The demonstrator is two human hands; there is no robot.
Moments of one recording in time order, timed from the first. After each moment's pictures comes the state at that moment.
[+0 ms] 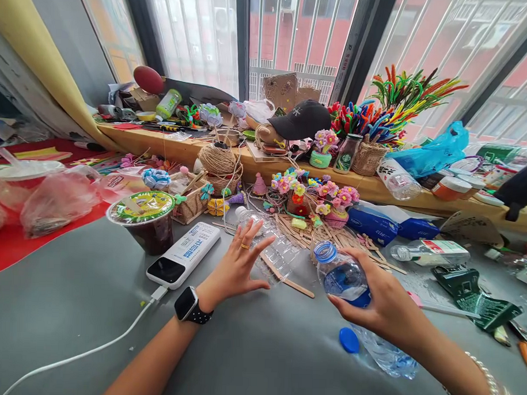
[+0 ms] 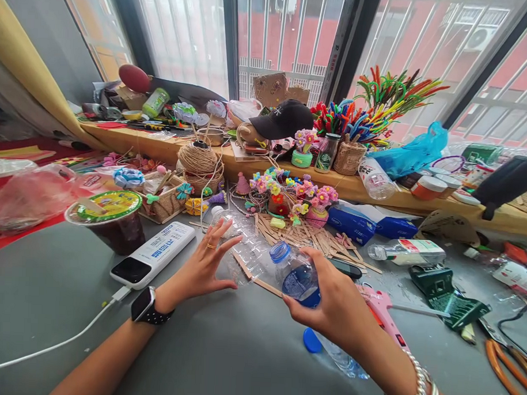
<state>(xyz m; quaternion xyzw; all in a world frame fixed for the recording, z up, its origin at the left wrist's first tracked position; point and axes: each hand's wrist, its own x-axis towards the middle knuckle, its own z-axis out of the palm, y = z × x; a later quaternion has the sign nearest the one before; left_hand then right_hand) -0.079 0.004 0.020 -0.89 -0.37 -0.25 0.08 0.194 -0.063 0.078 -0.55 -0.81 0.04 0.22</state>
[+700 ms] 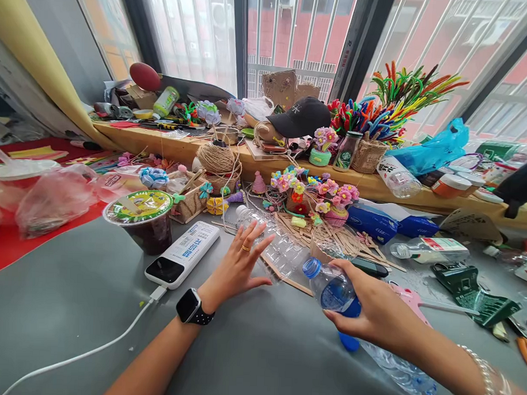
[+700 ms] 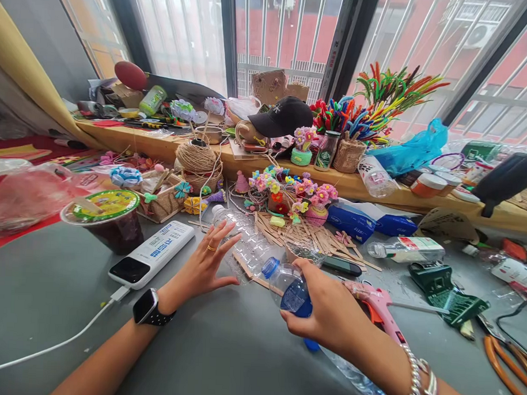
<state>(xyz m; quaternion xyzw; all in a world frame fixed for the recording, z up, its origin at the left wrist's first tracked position) -0.077 0.006 0.012 -0.89 -0.36 -0.25 0.12 0.186 -0.066 0.082 -0.57 -0.80 0.14 0.09</state>
